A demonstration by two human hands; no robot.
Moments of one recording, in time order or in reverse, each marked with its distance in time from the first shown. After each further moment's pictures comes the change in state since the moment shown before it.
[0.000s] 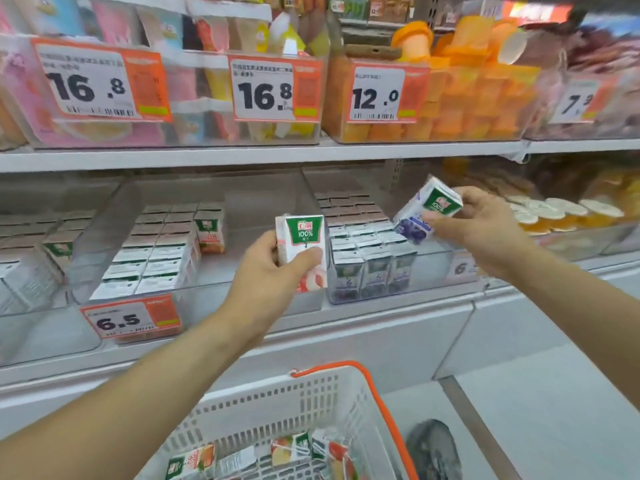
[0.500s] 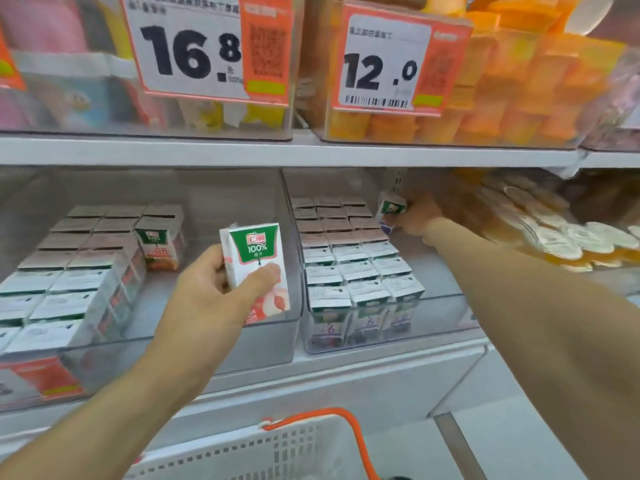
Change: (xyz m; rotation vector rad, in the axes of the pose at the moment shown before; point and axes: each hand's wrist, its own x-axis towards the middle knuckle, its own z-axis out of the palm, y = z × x) left_hand 0.059 -0.022 0.006 0.000 0.120 -0.005; right_hand 0.225 0.105 0.045 -0.552 -0.029 0.143
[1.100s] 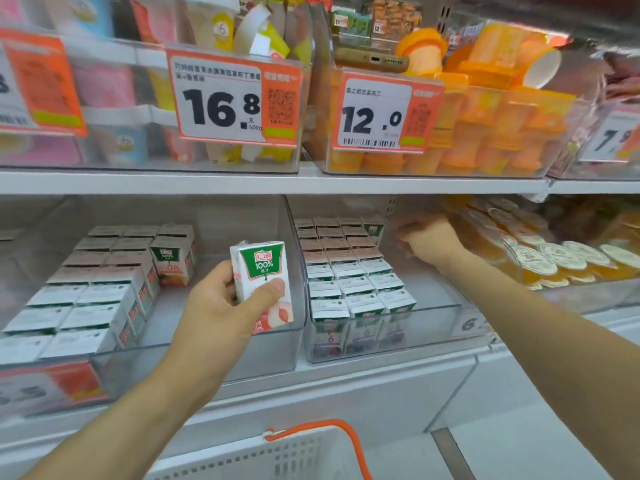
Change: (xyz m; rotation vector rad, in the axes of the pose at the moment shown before) left_hand -0.008 0.007 -0.005 -0.051 -0.027 0.011; right_hand -0.072 -0.018 -0.036 0.122 0.022 -0.094
